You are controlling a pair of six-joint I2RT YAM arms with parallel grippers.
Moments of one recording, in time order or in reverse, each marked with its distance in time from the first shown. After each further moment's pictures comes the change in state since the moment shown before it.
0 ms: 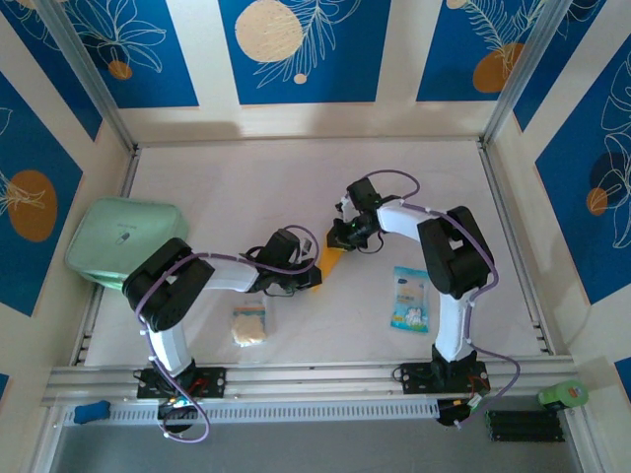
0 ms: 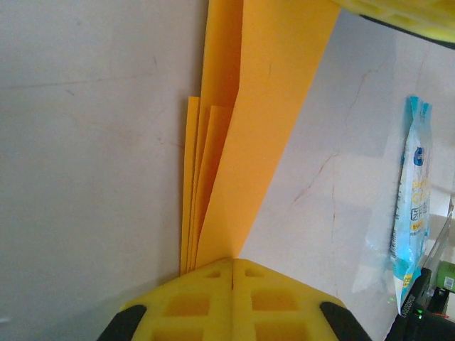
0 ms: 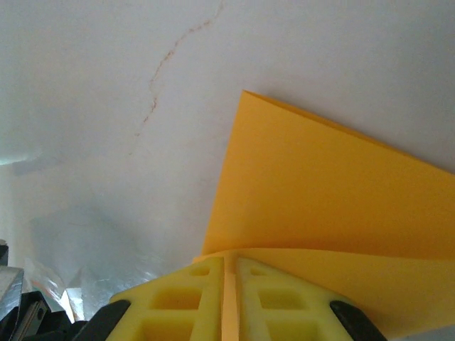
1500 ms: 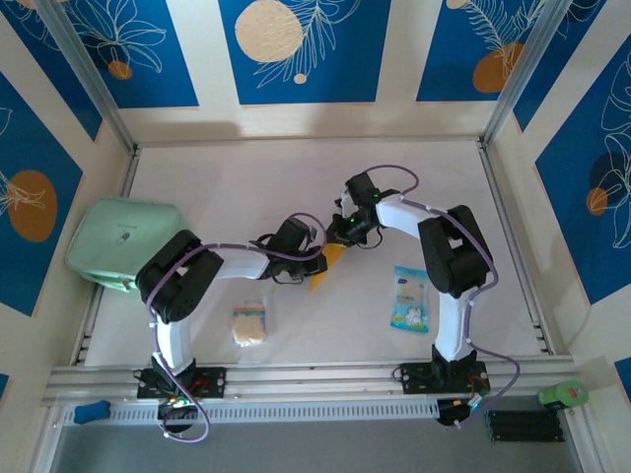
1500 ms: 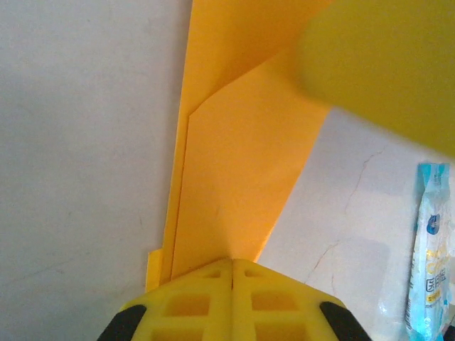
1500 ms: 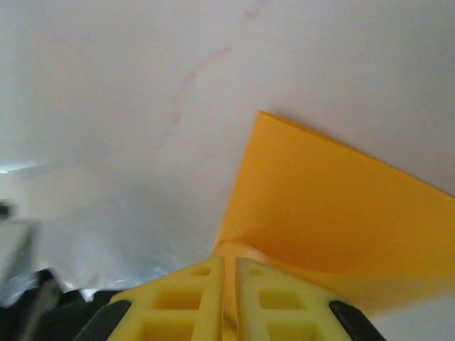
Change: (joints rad) left arm 0.014 0.087 0.170 -0.102 -0.101 0.026; right arm -0.009 -0.027 0.051 -0.064 0.005 0.014
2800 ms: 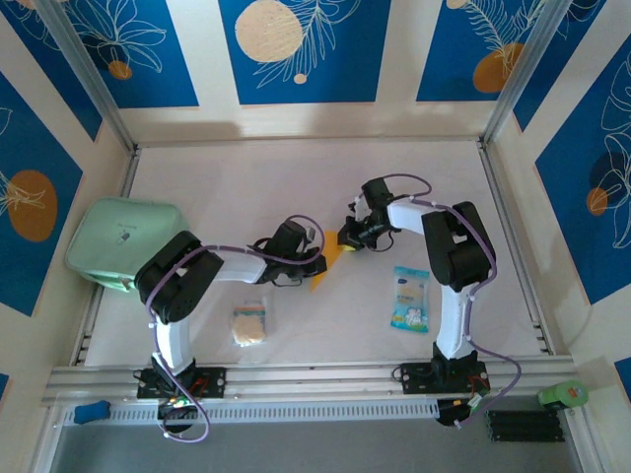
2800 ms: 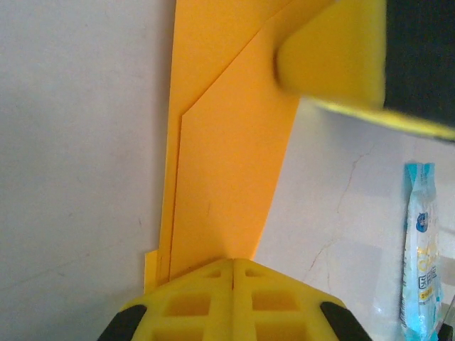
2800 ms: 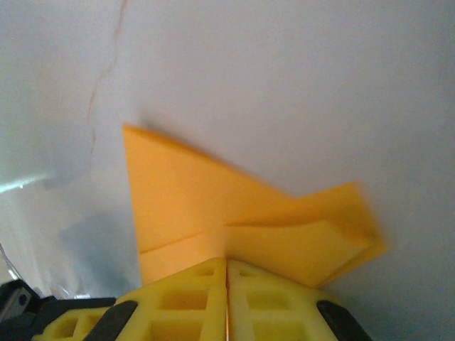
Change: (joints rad) left arm 0.002 -0.003 -0.062 0.107 0.007 -0.003; right arm -0.116 0.074 -0.055 0.069 -0.085 0.000
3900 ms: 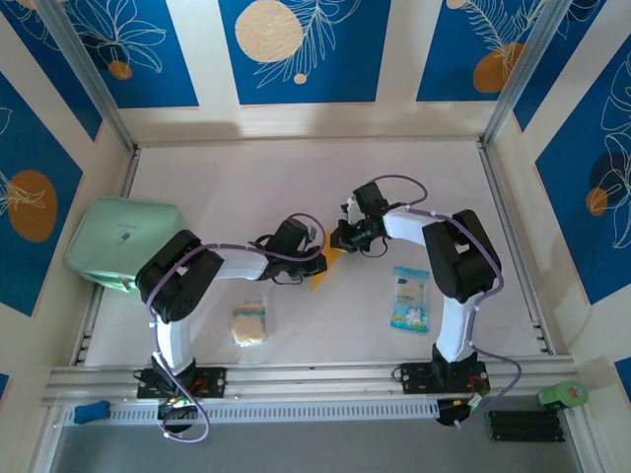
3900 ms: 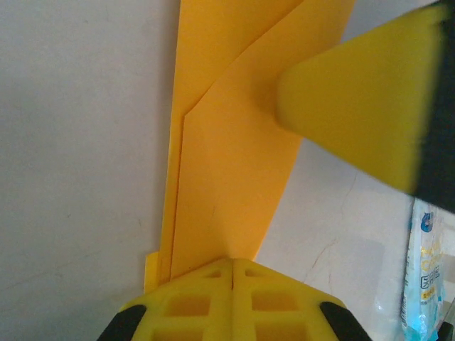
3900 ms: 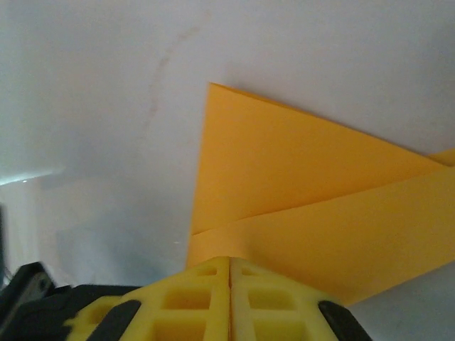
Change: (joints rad) left arm 0.000 0.005 0.045 -0.077 0.011 0.003; right arm 0.100 -0.085 -0.107 0.128 0.043 0.061
